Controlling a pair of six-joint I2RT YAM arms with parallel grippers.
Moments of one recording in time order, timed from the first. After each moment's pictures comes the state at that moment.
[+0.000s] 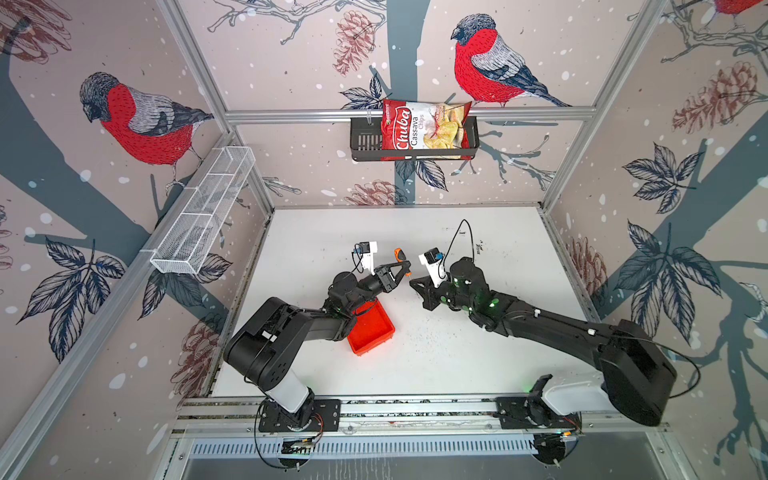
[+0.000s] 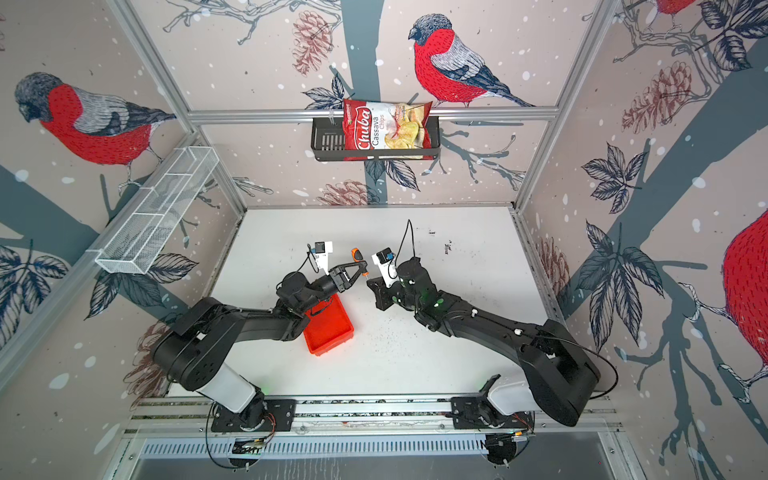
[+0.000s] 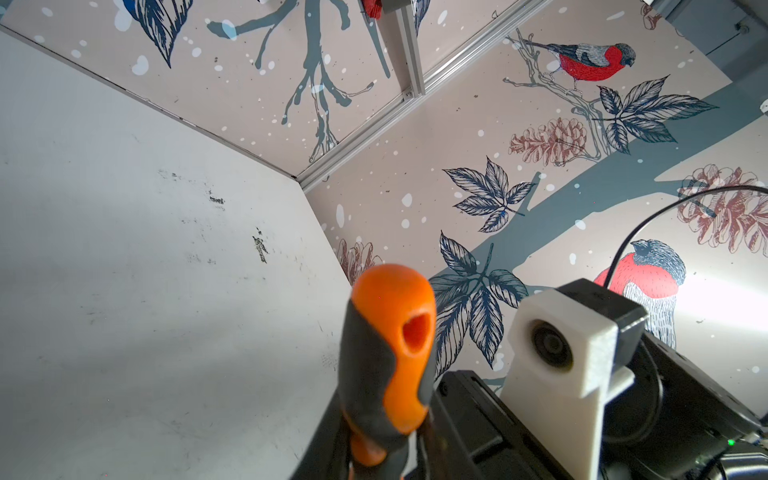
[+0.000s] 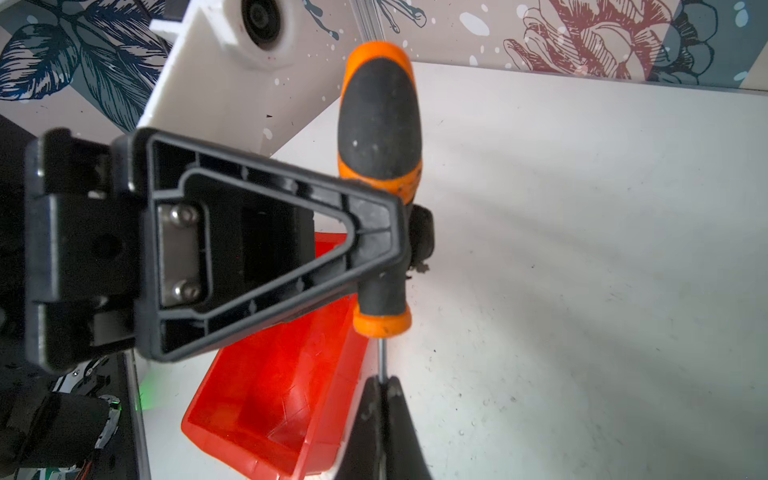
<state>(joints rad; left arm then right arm) -0.53 1.61 0.51 1.23 0.49 -1.01 0.83 1.37 0.77 0.18 -0.20 0.23</state>
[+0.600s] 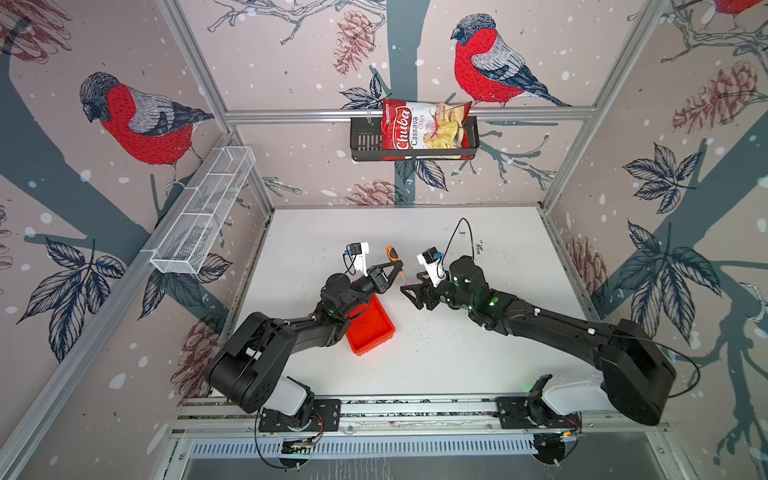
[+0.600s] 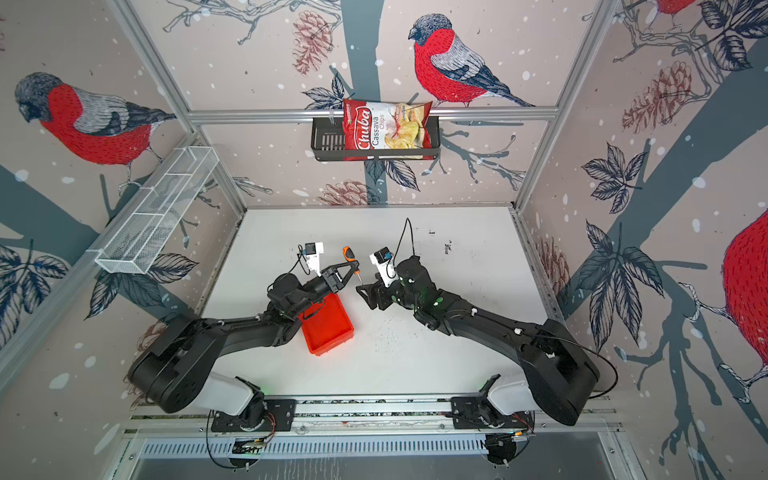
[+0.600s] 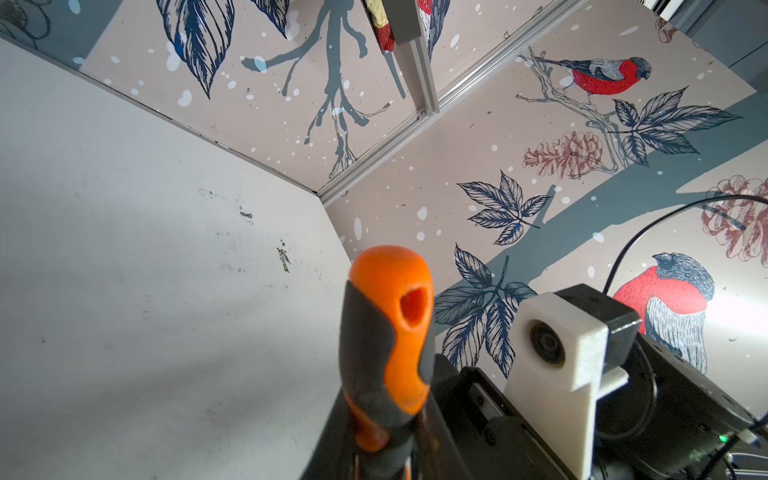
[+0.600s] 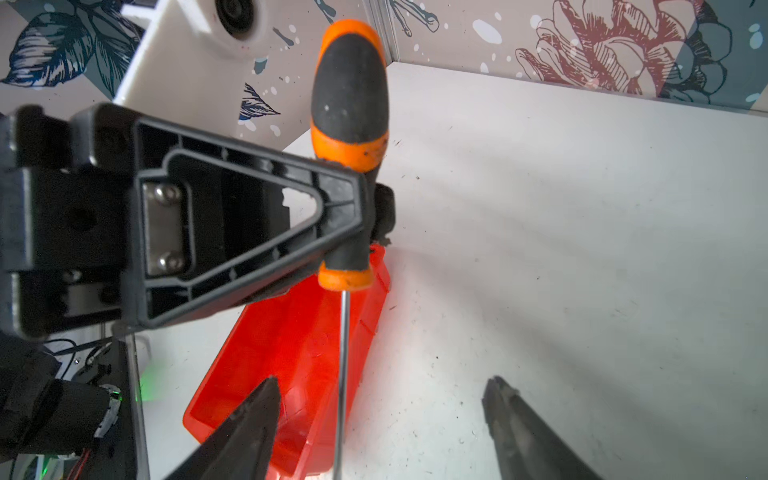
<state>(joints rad) -0.50 1.43 0.45 1.05 0.42 -0.95 0.82 1.38 0.78 0.18 -0.23 0.18</state>
